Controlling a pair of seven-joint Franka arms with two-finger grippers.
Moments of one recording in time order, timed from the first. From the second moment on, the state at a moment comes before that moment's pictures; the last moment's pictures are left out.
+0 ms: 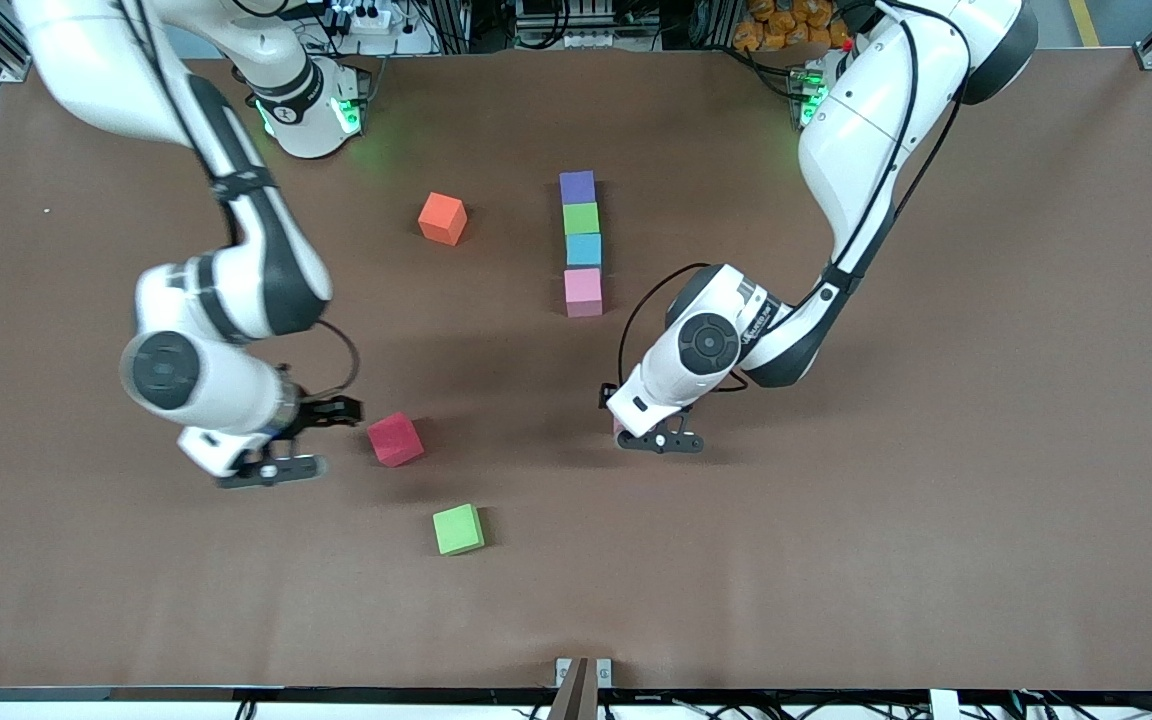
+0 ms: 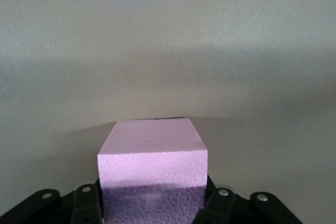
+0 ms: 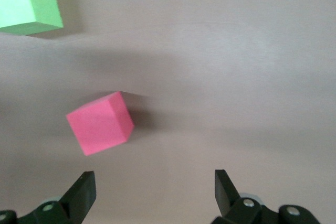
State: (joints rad) left arm -0.36 0.84 -0.32 -1.49 0.07 2.33 -0.62; right arm 0.13 0.48 0.07 -1.61 -0.02 2.01 0.08
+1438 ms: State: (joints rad) left arm -0.50 0.81 -0.35 -1.48 0.07 2.18 -0.82; right arm 0.02 0.00 0.09 -1.58 -0.01 1.63 -0.07
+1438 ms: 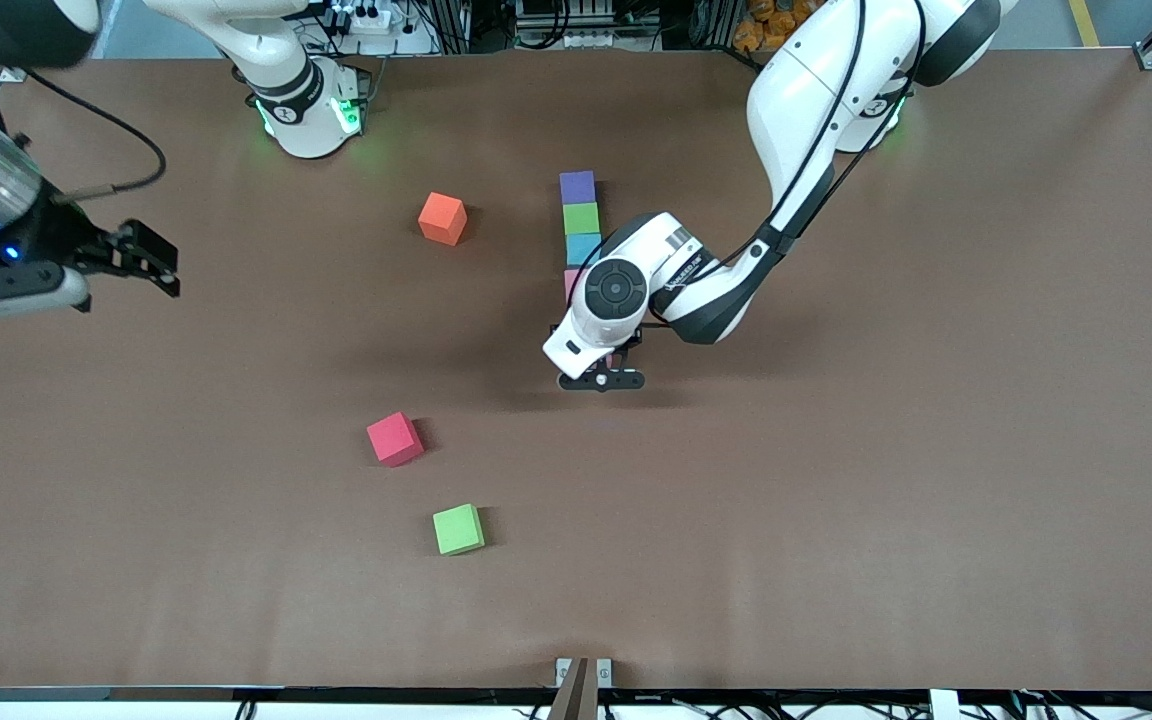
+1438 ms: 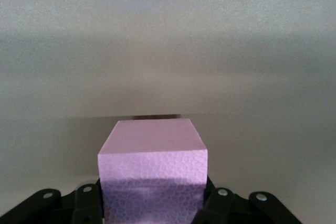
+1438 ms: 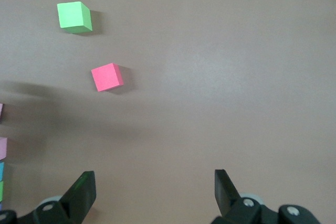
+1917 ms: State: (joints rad) left arm -0.52 0.82 -0.35 -1.48 0.07 2.18 -0.83; right arm 0.01 0.00 0.08 -1.49 -0.05 1.51 -0.17
